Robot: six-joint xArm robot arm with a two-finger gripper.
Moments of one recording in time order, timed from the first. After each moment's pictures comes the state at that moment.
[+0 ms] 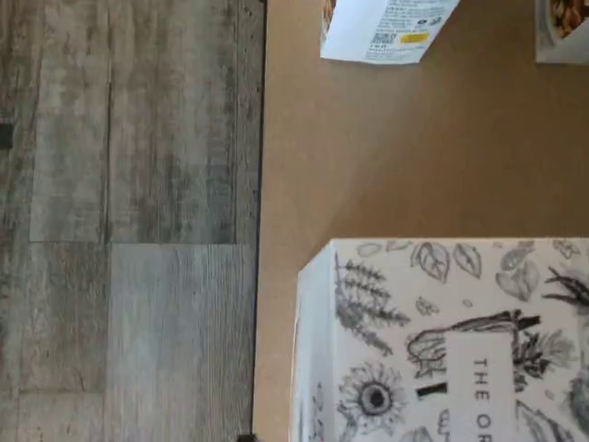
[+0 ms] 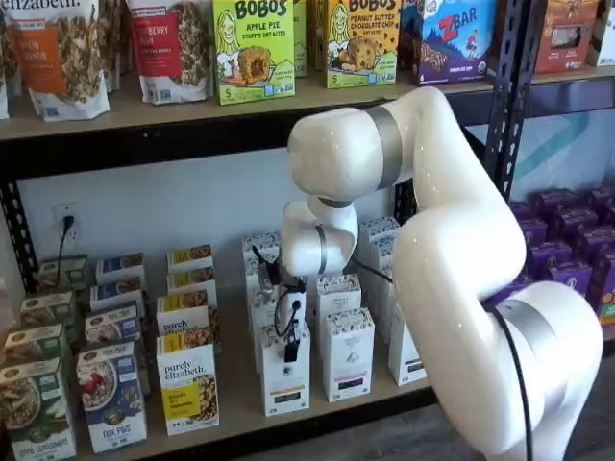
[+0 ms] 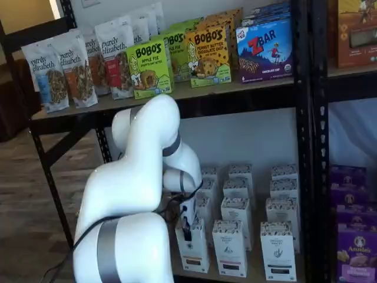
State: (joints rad) arm 0.24 1.10 -1.60 0.22 0.44 -1.52
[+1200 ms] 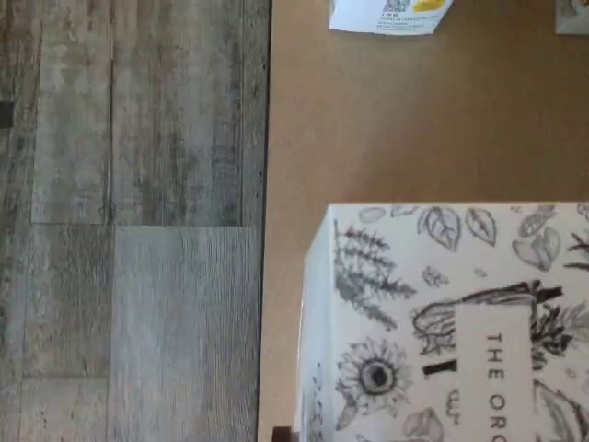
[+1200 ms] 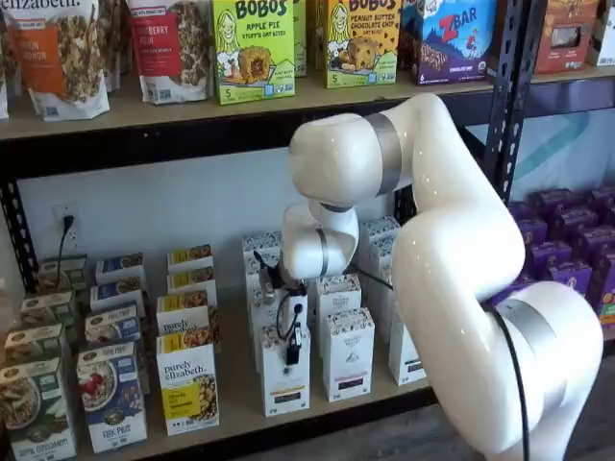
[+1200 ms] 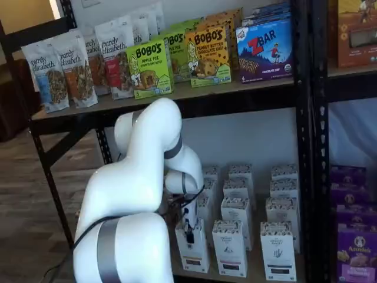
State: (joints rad) arm 0.23 1.13 -1.64 0.19 0.46 -1.50
